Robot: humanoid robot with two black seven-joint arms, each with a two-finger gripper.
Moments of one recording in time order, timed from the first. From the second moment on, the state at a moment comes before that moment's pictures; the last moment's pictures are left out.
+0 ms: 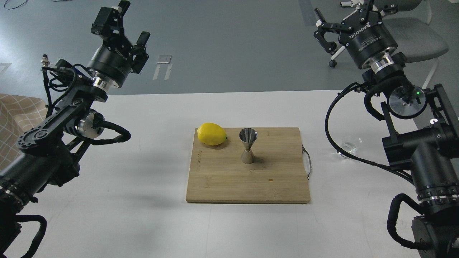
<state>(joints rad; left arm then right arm) -0.80 0.40 -0.78 -0.89 0.39 -0.21 -0.49 0.65 -0.01 1.61 1.04 -0.36 0.37 -0.18</state>
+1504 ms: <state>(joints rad) -0.78 0.35 -0.78 -0.85 0.18 -0.26 -0.49 0.28 0.00 1.74 1.37 -0.12 0.22 -0.19</state>
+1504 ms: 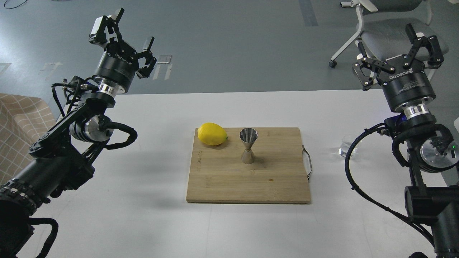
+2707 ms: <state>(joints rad) -0.76 0.34 -0.78 -0.85 0.18 -0.25 -0.49 0.00 0.00 1.78 1.51 -0.06 0.07 -0.19</state>
